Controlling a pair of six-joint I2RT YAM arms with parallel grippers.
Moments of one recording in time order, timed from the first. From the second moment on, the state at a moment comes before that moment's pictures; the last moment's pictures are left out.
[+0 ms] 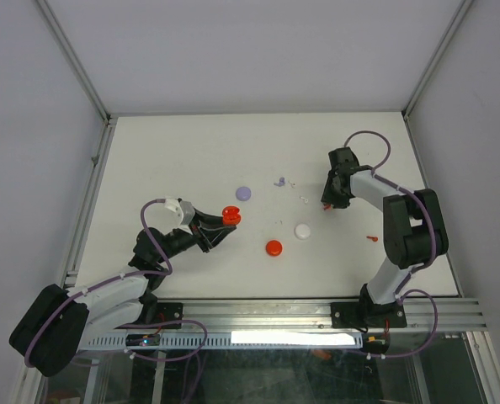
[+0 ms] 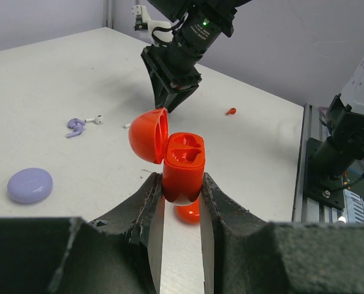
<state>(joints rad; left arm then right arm) -0.57 0.96 0.10 1.07 0.51 -0.32 0.22 1.70 1.03 -0.47 0.13 0.48</state>
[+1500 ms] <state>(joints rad) -0.57 0.97 0.15 1.07 0.54 -0.34 0.43 1.39 1.02 -0.43 0.20 0.35</state>
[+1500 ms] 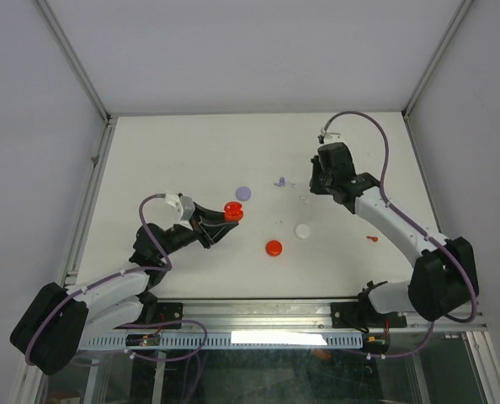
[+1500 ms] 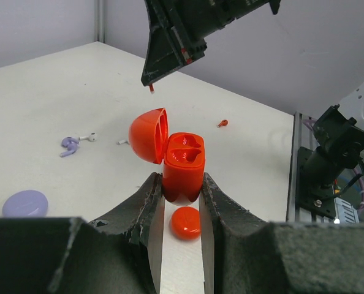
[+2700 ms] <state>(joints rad) -0.57 1.01 0.25 1.16 0.57 -0.40 1.05 1.01 0.94 0.05 0.13 -0.06</state>
